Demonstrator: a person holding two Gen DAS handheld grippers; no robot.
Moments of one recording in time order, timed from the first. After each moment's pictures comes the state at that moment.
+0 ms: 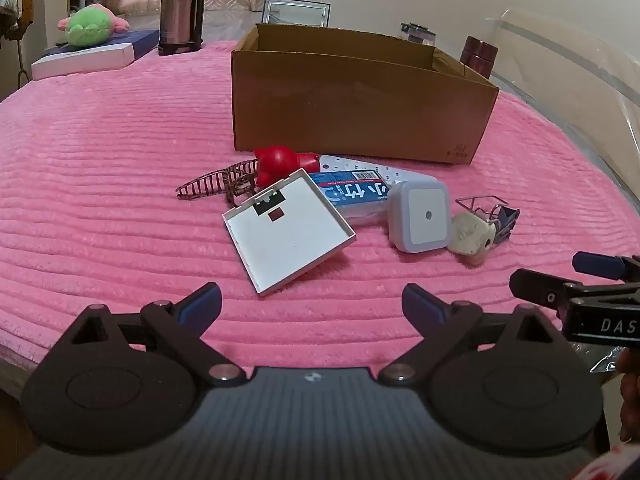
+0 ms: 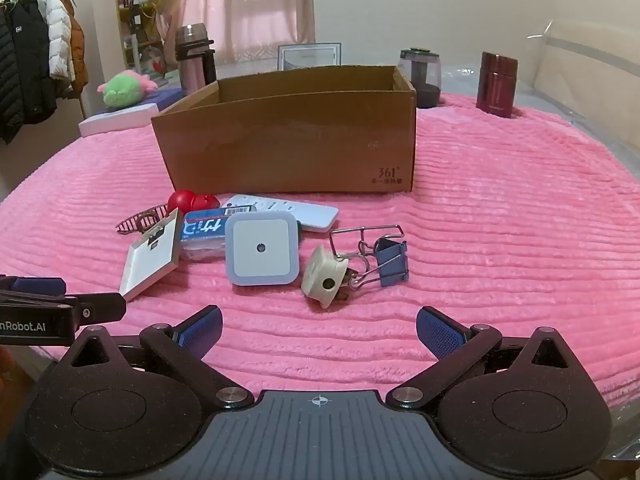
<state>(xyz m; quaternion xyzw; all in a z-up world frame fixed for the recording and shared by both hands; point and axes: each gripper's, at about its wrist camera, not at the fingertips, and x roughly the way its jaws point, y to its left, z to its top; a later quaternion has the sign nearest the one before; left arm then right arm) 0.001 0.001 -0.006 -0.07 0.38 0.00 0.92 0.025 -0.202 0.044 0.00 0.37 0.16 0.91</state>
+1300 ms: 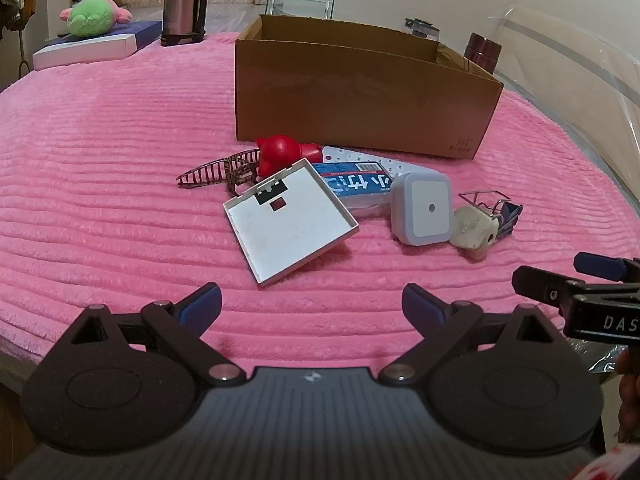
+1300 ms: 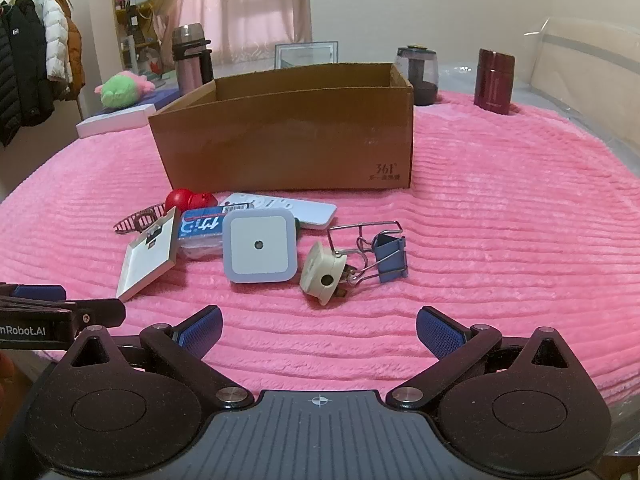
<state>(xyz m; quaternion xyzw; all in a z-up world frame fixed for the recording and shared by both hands) -0.001 0.003 -0.009 -0.08 0.39 0.01 0.92 0.024 -0.206 0.042 0.00 0.37 0.16 0.91</state>
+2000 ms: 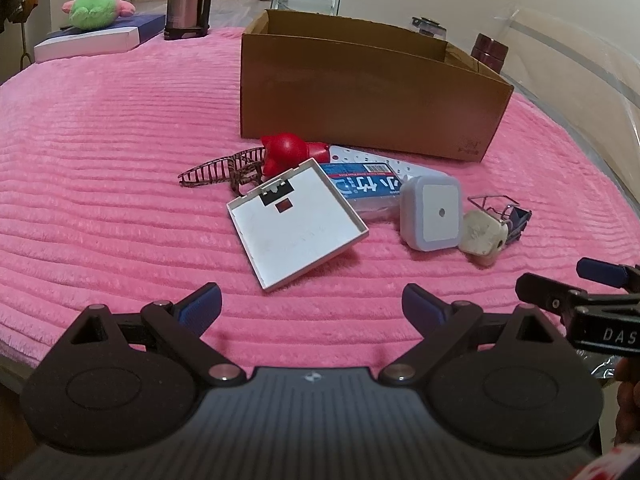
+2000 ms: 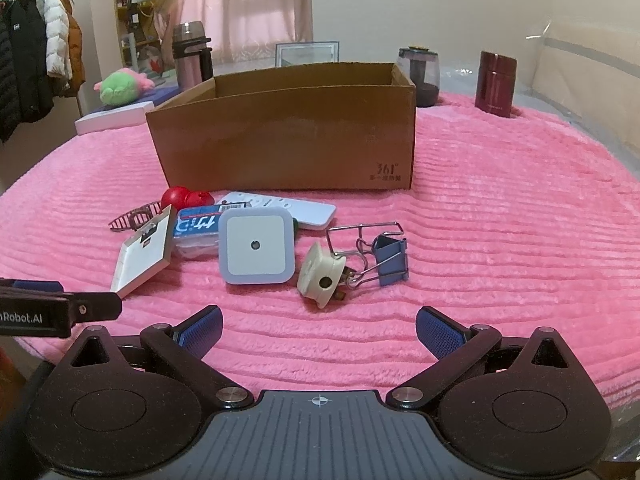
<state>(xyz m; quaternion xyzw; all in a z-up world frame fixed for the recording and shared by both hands) 0.011 0.011 -0.014 -0.09 0.39 0.01 0.92 0.028 -0.199 0.034 -0.01 0.37 0.16 0.92</state>
